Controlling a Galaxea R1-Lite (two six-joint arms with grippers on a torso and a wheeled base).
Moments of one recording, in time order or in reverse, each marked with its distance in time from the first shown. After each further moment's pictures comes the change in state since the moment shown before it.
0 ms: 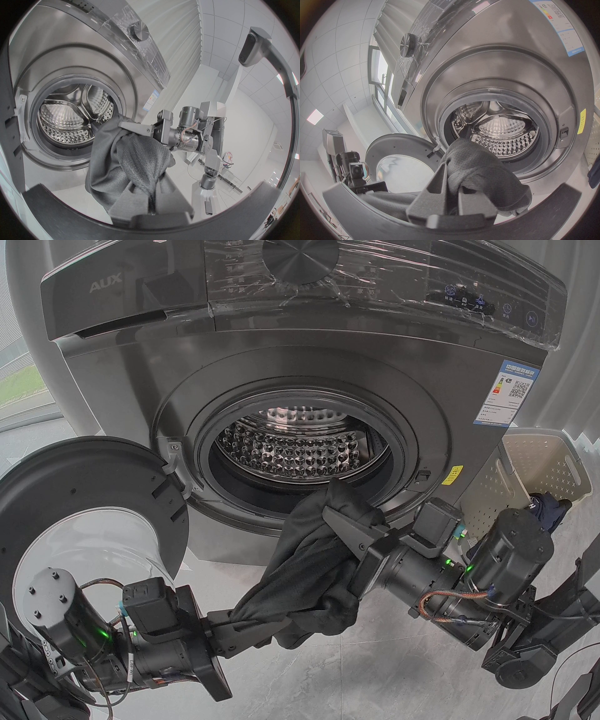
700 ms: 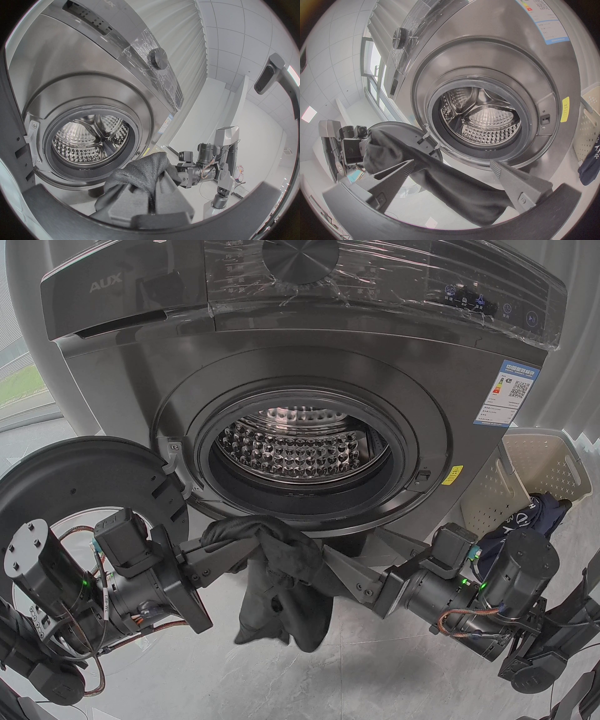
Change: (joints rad) left arm 0.136 -0.034 -0.133 0.000 -0.008 -0.082; right arm -0.032 -0.029 0.139 -0.001 -0.013 0.003
